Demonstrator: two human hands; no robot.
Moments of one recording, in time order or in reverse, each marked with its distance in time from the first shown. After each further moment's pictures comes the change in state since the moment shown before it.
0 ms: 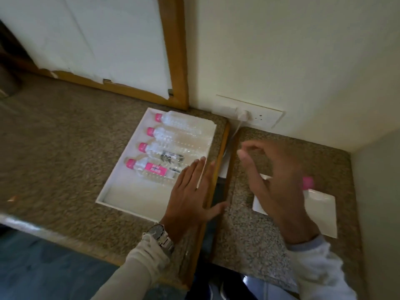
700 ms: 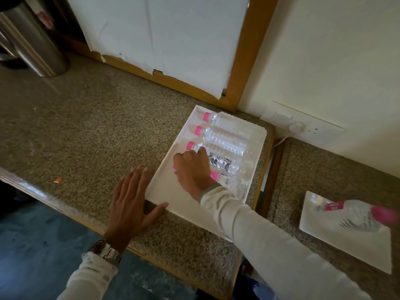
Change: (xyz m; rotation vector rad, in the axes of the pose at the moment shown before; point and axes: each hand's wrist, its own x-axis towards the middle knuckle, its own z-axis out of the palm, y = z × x) left_hand -0.122 -0.200 -0.077 0.200 -0.086 -0.401; right_hand 0.017 -0.072 0.285 -0.539 -0.733 -0.243
